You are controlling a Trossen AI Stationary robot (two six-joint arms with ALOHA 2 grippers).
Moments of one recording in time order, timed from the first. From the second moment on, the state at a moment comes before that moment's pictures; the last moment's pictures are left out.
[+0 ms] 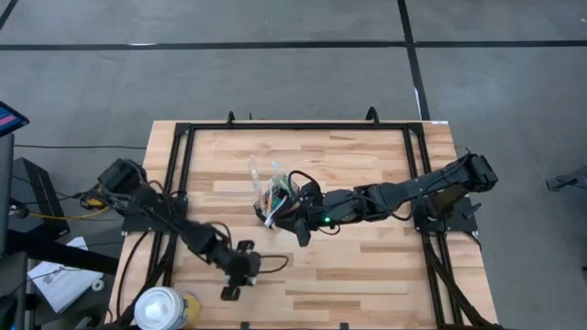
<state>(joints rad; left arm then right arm) -0.62 1.61 0.83 -0.17 0.02 -0.49 0.29 1.63 1.36 -0.06 0.23 0.89</state>
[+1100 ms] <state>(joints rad) -0.18 1.35 0.60 0.66 -0.64 -0.42 0.30 1.24 1.36 -0.19 0.66 0.44</state>
